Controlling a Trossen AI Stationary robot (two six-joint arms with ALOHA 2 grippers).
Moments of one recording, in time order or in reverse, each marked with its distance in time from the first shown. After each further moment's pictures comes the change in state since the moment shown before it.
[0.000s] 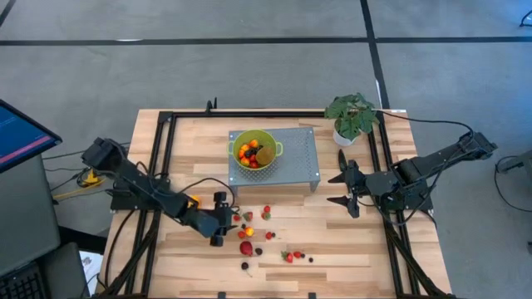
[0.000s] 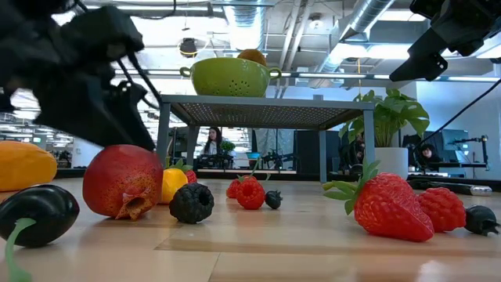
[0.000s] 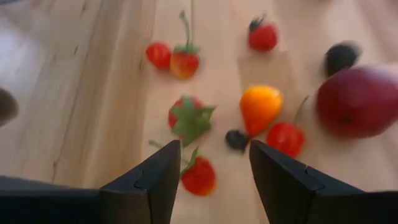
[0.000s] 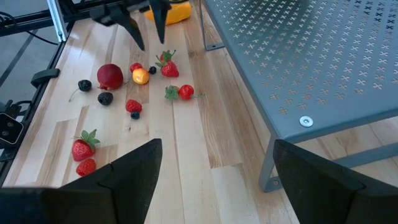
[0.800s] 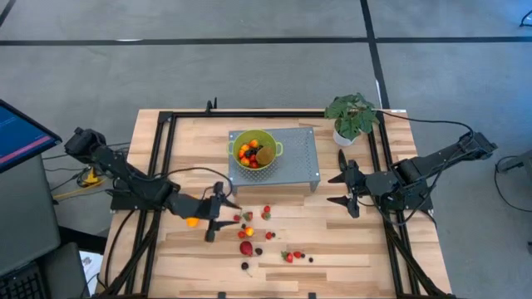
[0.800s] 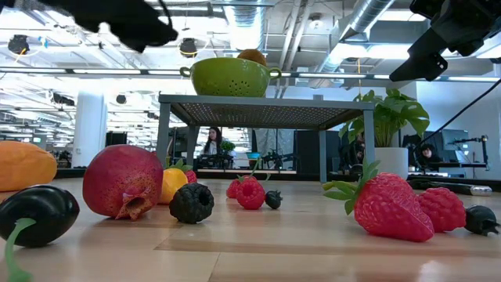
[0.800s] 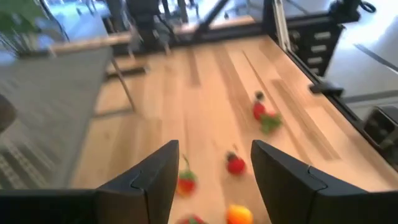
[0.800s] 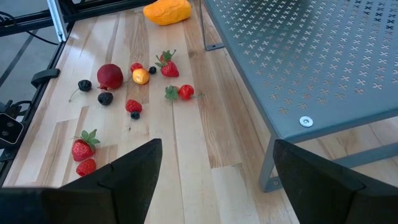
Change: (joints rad) left arm 0.031 -0.313 0.000 0.126 0.063 0.192; right arm 0.000 0.000 0.000 0.000 0.000 0.000
